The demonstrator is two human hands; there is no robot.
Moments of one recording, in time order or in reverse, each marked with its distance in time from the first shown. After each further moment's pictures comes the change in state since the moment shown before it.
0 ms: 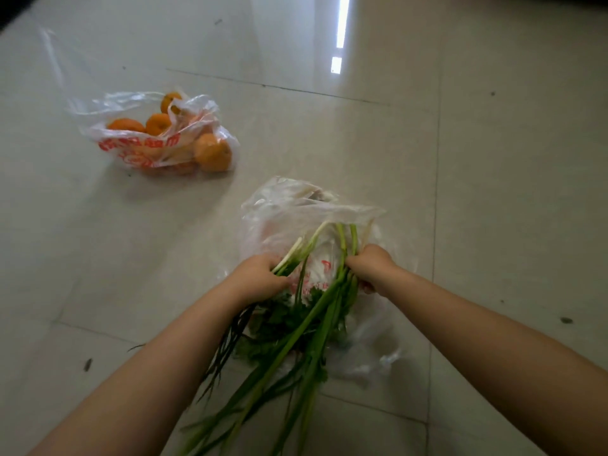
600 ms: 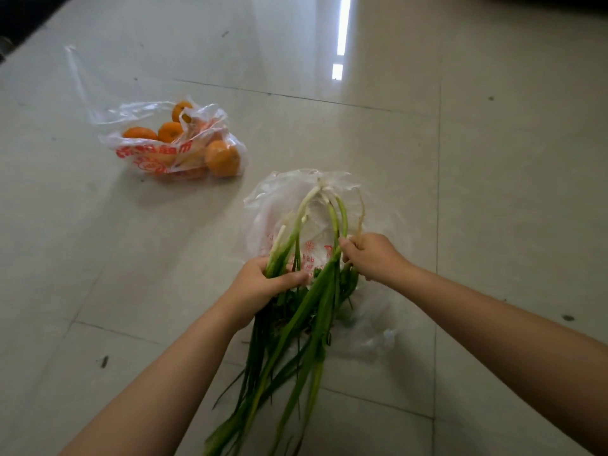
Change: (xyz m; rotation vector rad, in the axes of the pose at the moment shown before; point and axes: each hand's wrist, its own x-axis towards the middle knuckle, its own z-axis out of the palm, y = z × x) left_hand -0.031 -0.015 0.008 -0.804 0.085 0.156; right_hand -0.036 -0.017 -0.011 -0.303 0.050 -0.495
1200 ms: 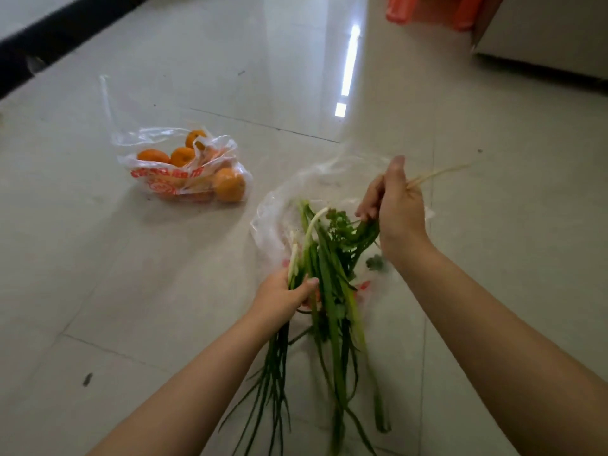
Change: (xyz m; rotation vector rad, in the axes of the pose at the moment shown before) left_hand 0.016 0.019 0.031 0.085 0.145 0.071; right_hand 0.000 -0.057 -0.065 0.874 0.486 -0.226
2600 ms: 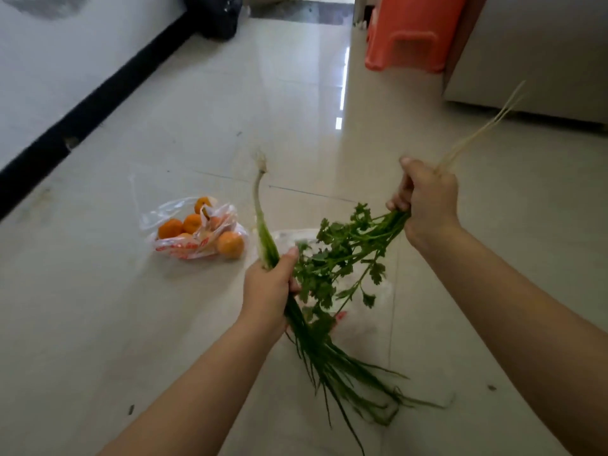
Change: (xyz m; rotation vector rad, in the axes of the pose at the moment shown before) left_hand -0.060 0.220 -0.013 -0.584 0.325 -0.136; right_hand 0.047 -0.187 -0.073 0.345 0.115 0.079
